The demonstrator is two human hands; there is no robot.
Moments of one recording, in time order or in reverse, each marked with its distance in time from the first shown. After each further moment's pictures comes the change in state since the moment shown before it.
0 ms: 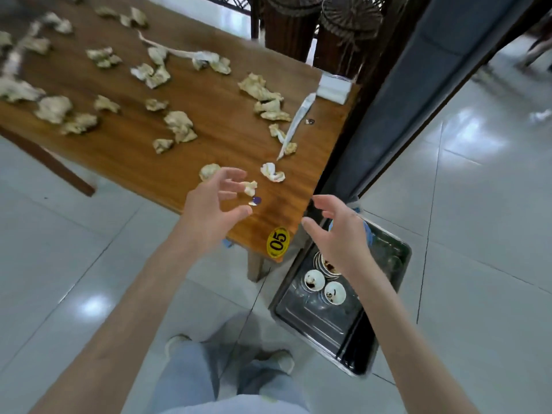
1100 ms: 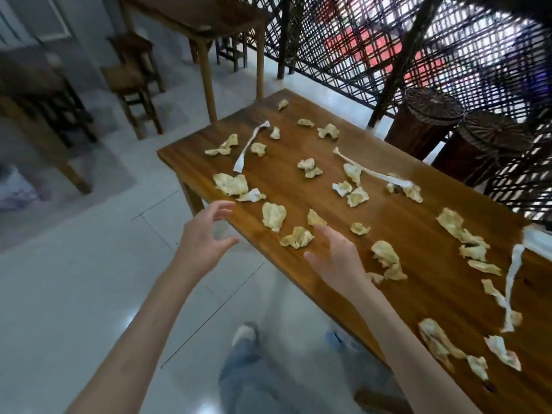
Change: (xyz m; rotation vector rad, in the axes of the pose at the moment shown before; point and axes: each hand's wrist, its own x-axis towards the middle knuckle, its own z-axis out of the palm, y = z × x) left_hand 0.109 -0.231 -0.471 0.152 0.405 -0.081; right_hand 0.182 -0.379 0.341 -0.159 -0.269 -0.247
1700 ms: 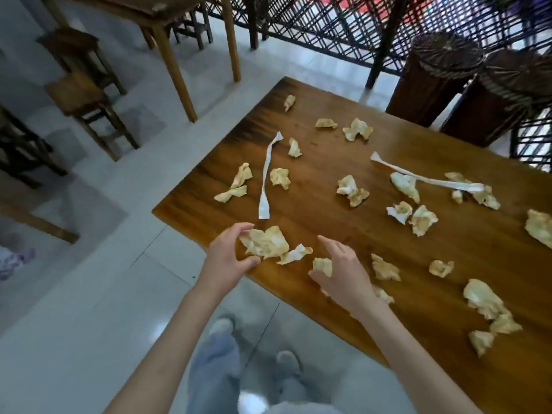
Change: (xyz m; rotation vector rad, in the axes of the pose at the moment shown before) left_hand 0.253 -0.120 -0.016 0.109 -0.288 0.038; right_hand 0.209 -0.070 0.116 -0.068 -0.015 0.189
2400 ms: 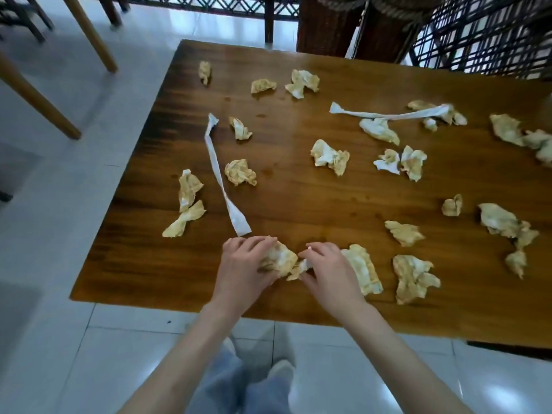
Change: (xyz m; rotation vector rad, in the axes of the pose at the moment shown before) left_hand 0.117 -0.084 0.073 0.293 -0.235 0.580; right_hand 0.054 -0.027 0.107 -0.143 0.220 0.174
